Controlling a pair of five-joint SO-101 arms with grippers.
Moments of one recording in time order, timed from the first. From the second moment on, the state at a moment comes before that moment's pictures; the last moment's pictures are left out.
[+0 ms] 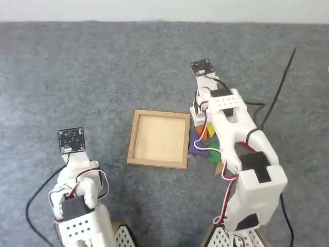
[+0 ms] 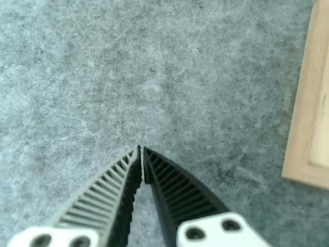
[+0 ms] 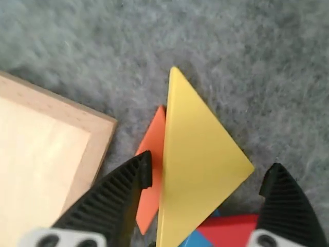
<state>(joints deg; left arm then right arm) -25.2 -98.9 97.2 67.6 -3.0 -15.1 18.3 12.7 54.1 6.6</state>
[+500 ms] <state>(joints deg) -25.2 -98.9 97.2 67.6 -3.0 -14.1 31.8 -9.0 72.4 6.8</state>
